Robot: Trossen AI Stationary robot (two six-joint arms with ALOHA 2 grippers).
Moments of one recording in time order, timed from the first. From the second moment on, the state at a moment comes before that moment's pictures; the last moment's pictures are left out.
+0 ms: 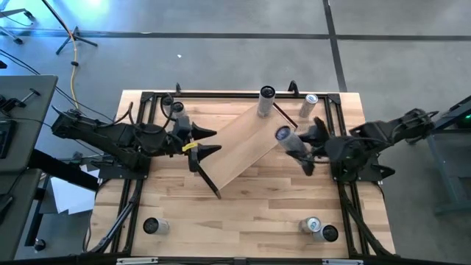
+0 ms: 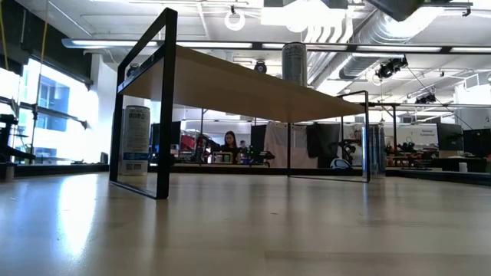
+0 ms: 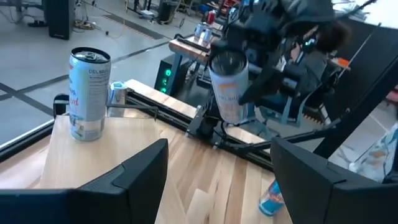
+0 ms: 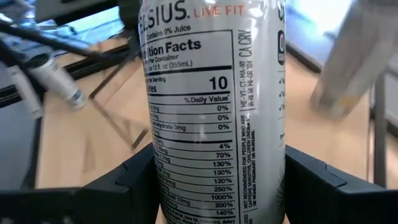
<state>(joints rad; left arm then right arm) -0.28 1.11 1.12 -0.18 -0.51 -0.44 0.41 0.95 1.12 -0.82 0.58 0.61</state>
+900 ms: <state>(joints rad) -0.22 1.11 0.76 0.54 -0.43 -0.25 0.36 0.90 0.71 0.19 0.65 0.38</state>
